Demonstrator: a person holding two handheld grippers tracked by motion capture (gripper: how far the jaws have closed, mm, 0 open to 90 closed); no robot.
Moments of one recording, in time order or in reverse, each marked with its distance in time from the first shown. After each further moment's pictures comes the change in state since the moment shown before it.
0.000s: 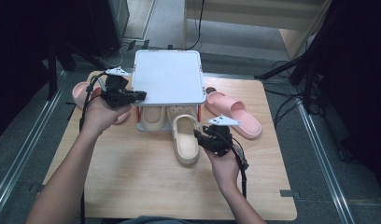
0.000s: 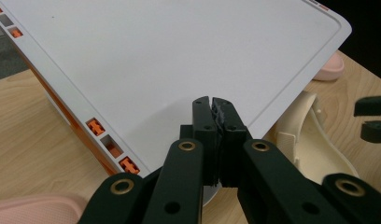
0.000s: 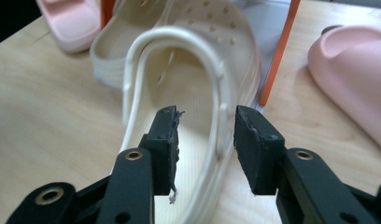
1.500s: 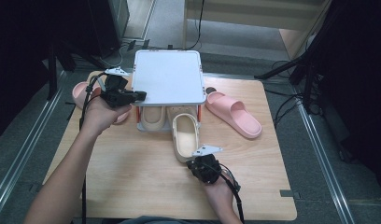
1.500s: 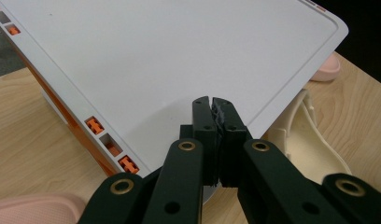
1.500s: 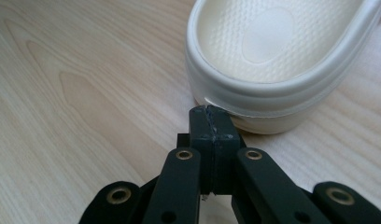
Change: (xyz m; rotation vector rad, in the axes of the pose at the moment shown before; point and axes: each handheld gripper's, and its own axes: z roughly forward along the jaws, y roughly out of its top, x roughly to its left) left arm 0.001 0.000 0.000 0.001 -0.012 -0.005; right arm 0.034 -0.071 0.019 0.204 0.134 -0.126
